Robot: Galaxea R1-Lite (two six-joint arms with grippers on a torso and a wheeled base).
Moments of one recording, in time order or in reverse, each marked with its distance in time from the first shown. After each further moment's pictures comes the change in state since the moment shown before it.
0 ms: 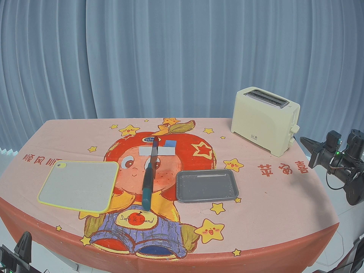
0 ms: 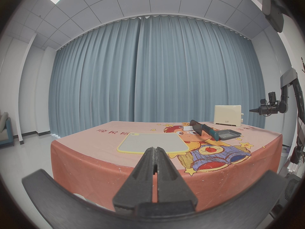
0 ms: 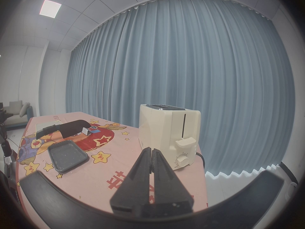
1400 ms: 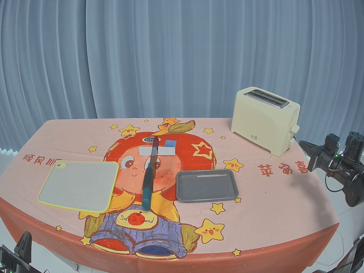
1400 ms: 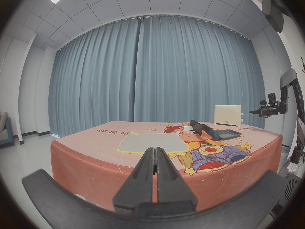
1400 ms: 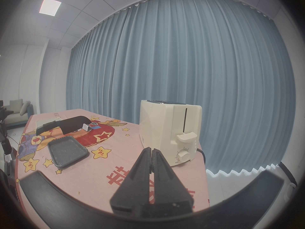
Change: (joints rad) left arm 0.000 0.000 0.000 0.000 0.000 0.000; right arm -0.002 0.014 0.016 0.001 0.000 -0.018
